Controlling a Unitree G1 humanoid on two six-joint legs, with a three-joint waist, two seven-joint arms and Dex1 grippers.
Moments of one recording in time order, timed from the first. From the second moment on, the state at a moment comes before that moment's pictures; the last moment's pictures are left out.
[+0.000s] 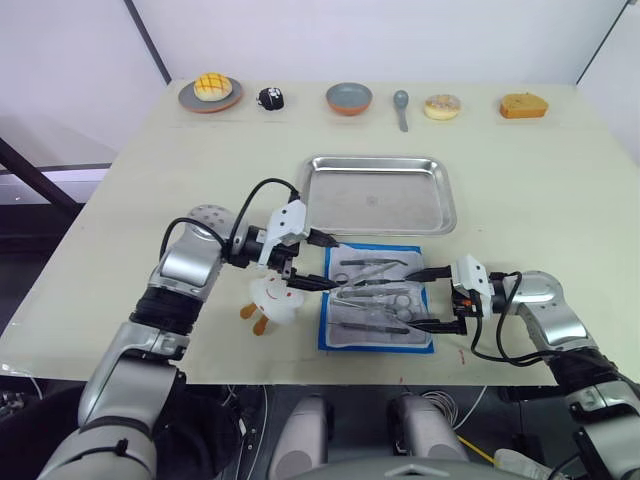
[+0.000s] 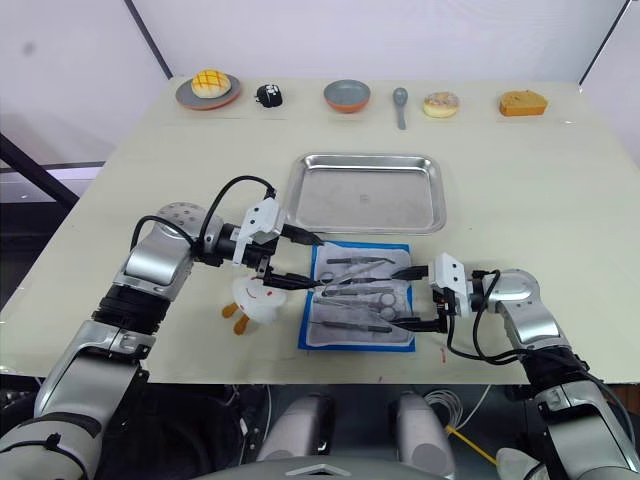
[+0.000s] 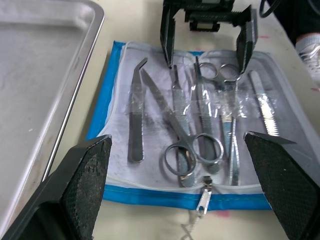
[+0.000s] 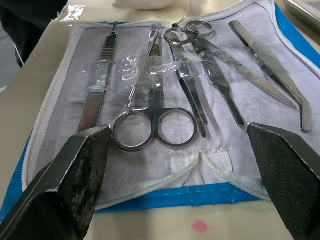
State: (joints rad) left arm -0.70 0.64 -0.27 0.30 -0.19 0.22 -1.45; right arm -0.37 -0.53 0.20 0.36 0.26 -0.14 1.35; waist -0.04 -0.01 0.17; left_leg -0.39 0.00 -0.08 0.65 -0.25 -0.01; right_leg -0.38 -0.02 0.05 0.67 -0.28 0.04
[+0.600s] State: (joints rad) left arm -0.78 0.51 -0.33 0.41 -0.04 0.17 -1.34; right arm -0.35 -0.53 0.20 0.33 0.25 -0.13 1.33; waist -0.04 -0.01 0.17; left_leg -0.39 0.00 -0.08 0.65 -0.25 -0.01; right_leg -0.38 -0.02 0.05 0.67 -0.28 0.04
